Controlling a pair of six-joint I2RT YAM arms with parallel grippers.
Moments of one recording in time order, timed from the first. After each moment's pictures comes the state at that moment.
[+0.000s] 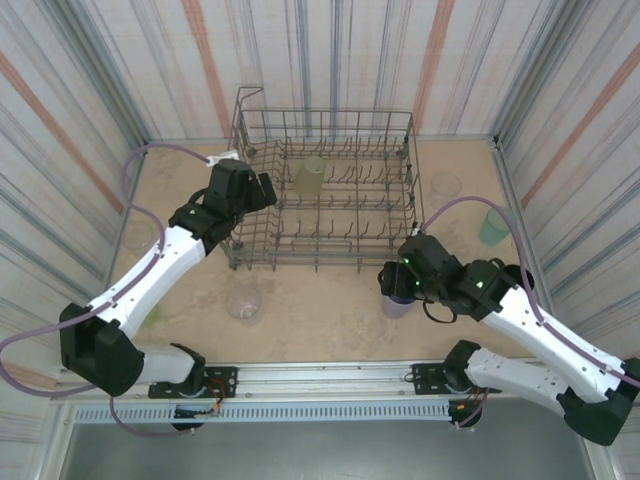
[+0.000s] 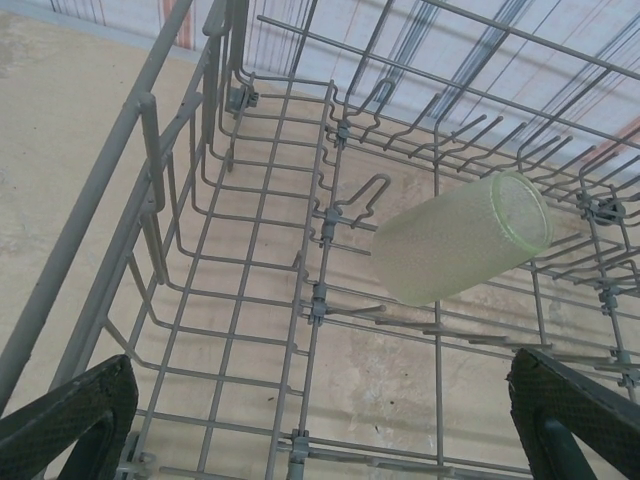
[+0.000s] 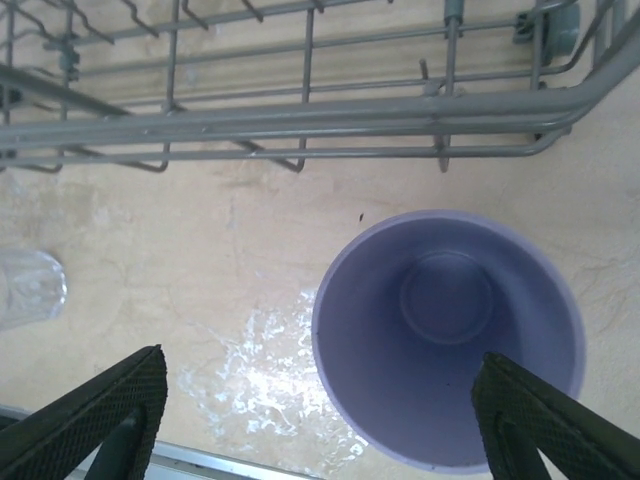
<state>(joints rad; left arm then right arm) -0.49 1.32 1.17 -0.47 -0.31 -0.55 0.85 0.89 0.95 -1.04 0.18 0.85</state>
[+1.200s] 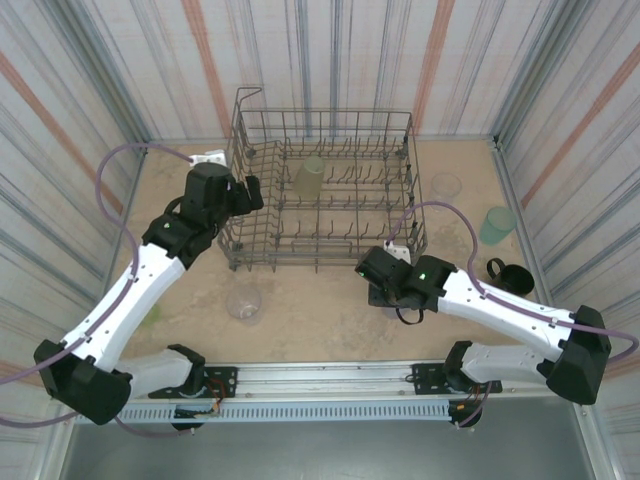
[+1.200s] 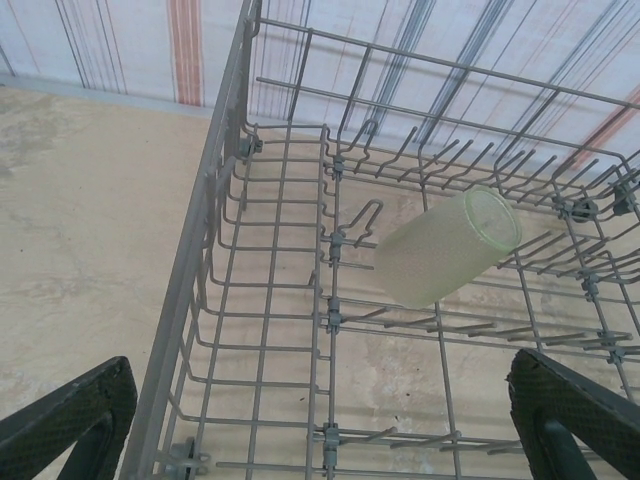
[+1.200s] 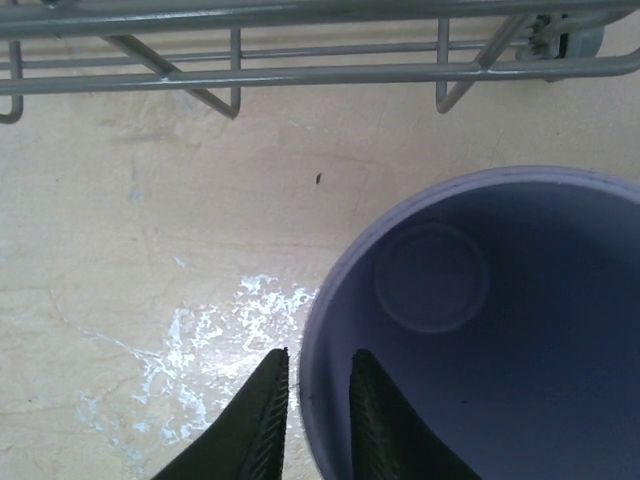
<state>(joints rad) -0.47 1.16 1.17 -0.54 -0.31 -0.42 0.99 1.15 0.91 -1.00 0.29 0.99</state>
